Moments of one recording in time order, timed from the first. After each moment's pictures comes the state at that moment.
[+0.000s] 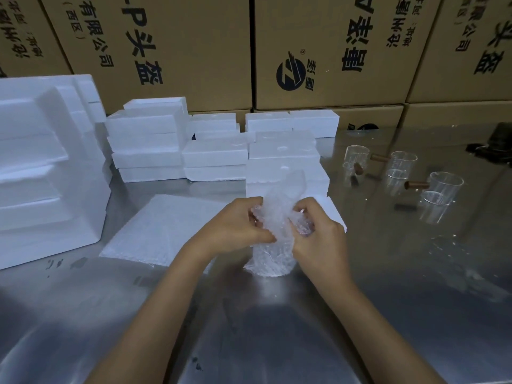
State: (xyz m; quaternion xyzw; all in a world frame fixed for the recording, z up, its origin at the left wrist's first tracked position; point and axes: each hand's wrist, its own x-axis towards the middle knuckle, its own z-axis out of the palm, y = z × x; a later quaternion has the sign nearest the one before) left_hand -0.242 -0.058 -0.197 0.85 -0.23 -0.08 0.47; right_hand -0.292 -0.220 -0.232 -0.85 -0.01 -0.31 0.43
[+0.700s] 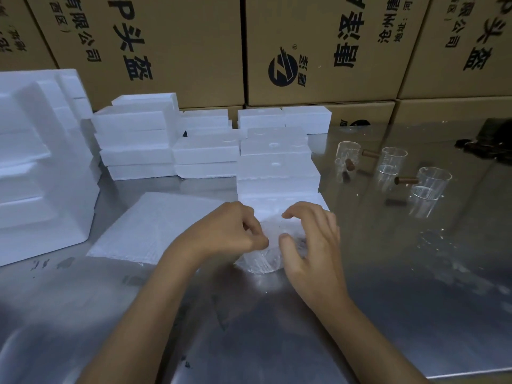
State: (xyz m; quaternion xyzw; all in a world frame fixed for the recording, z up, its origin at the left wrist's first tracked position) left_hand -0.250 -0.060 -0.194 0.91 -0.23 -0.07 0.33; right_hand -0.315 -0.222 -0.245 -0.85 -0.07 -0.34 0.40
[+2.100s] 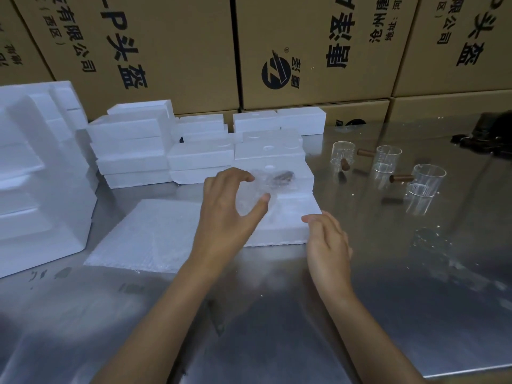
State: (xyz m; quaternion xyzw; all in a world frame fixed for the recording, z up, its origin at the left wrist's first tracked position) left_hand -0.251 -0.084 -0.207 0.84 -0.20 0.30 0.39; right_hand -0.301 -0.241 -0.251 -0.80 0.18 -0.24 0.52
